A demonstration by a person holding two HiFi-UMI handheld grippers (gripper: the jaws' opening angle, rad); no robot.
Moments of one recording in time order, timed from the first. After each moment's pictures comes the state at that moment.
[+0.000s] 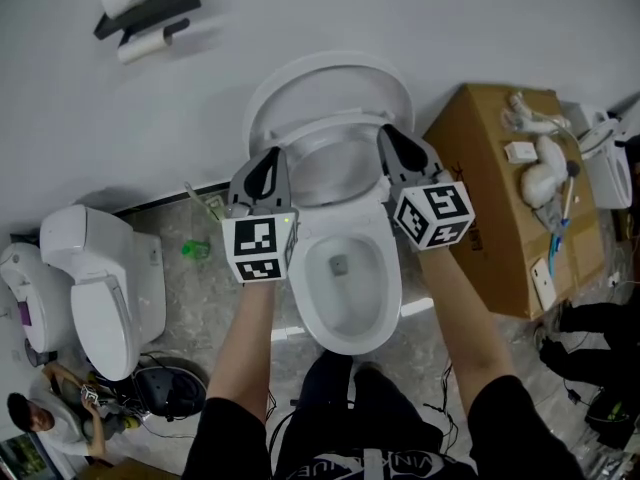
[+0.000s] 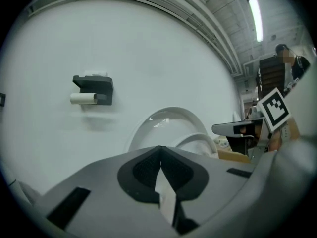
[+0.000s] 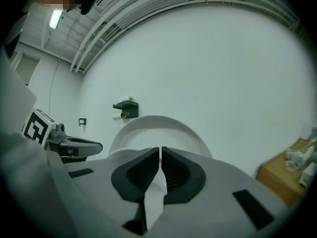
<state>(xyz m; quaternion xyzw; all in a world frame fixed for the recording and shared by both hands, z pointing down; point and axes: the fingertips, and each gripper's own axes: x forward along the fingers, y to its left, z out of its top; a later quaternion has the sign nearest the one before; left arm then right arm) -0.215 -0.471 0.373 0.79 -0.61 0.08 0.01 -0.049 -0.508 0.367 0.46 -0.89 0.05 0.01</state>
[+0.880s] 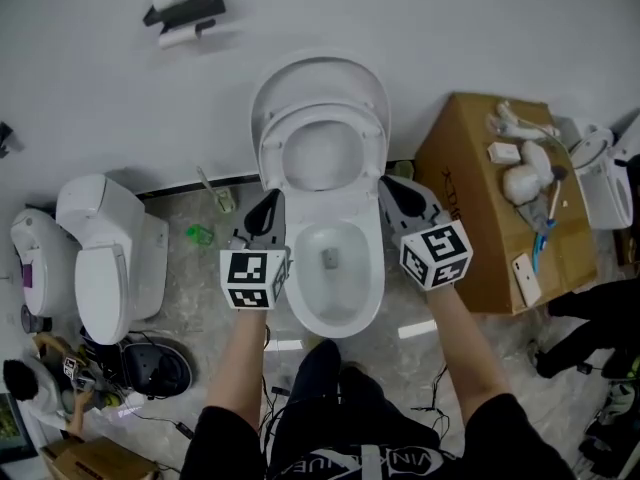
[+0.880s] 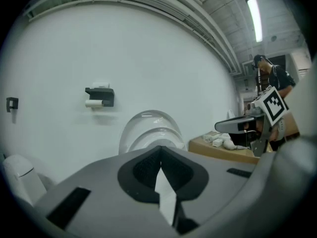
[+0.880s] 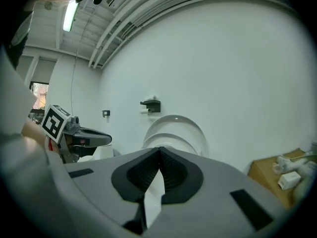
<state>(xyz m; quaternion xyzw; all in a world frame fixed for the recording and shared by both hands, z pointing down) -0.169 -0.314 0.370 0.79 -0.61 0.10 0.04 0.004 -0.348 0.361 0.38 -0.92 0.04 0.08</state>
